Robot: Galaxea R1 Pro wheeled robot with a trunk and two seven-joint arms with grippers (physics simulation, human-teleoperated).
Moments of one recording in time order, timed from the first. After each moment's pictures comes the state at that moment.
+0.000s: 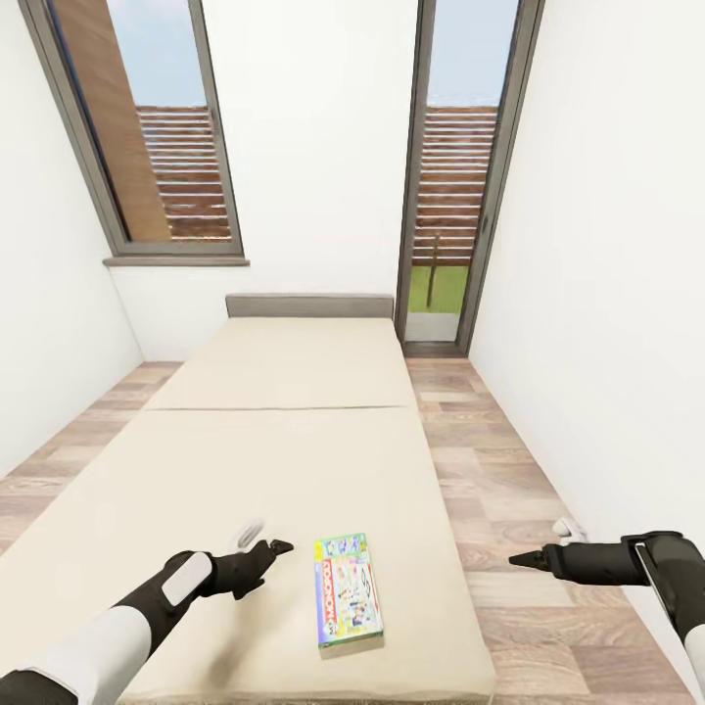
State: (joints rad) left arm -0.72 0.12 -0.40 -0.32 1.16 0.54 -0.19; right arm -0.62 -0.37 -0.36 -0.68 0.43 0.74 1.27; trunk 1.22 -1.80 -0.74
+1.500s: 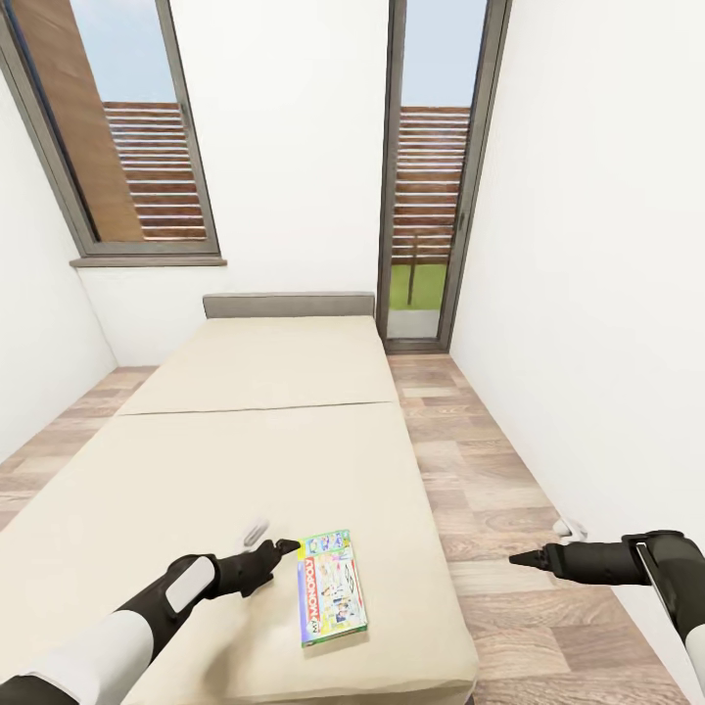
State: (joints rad) left arm -0.70 0.11 -0.40 -0.32 1.10 0.52 -0.31; right arm -0.62 -0.37 -0.36 -0.69 0.43 0.75 1.27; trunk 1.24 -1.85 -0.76
